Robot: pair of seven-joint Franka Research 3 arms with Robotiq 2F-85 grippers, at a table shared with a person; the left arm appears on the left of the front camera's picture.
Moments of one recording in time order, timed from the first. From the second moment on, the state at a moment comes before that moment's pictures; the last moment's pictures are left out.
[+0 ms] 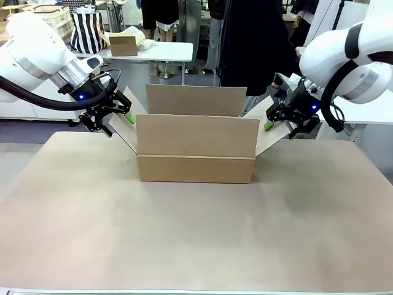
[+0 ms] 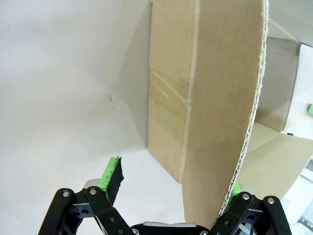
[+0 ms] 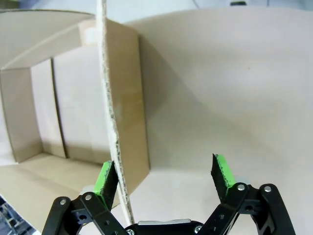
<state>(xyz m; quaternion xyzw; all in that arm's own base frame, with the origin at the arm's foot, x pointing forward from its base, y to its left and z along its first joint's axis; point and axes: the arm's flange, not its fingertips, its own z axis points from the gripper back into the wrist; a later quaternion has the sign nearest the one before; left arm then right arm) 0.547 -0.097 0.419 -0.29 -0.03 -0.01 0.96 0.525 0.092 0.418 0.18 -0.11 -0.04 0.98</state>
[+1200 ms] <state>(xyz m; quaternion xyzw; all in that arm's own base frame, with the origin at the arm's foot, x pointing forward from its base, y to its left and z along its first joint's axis) 0.547 -0.097 0.419 -0.29 -0.03 -0.01 0.96 0.525 0.093 0.419 0.16 -0.11 -0.04 0.98</state>
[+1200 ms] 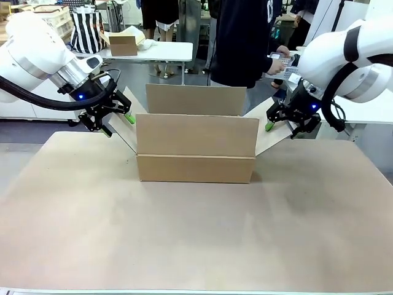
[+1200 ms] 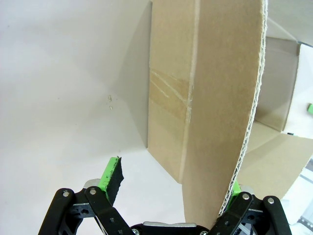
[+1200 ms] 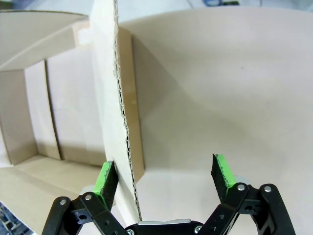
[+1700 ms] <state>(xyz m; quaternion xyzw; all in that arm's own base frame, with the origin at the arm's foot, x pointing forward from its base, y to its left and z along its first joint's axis) 0.547 -0.097 0.419 -0.29 -0.03 -0.01 0.96 0.525 0.093 0.419 0.16 -0.11 -0.04 0.98</state>
